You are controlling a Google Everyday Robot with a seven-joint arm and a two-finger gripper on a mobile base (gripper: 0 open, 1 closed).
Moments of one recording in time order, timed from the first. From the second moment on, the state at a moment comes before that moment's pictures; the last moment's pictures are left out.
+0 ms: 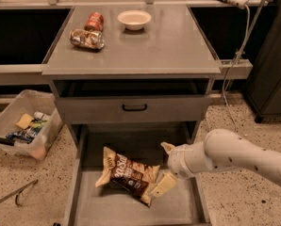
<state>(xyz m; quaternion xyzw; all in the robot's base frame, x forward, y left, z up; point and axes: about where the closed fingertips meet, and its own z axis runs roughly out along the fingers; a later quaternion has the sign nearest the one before) 0.465 -0.066 0.595 -0.55 0.75 0.22 0.30</state>
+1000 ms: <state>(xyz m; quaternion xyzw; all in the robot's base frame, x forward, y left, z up) 0.507 -0.009 0.516 -0.52 0.75 0.25 0.32</state>
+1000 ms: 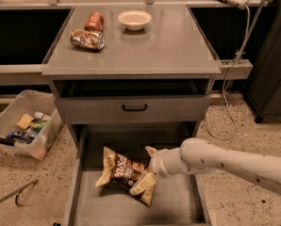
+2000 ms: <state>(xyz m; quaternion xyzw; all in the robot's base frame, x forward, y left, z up) 0.507 0.052 0.398 -0.44 0.82 0.27 0.24</state>
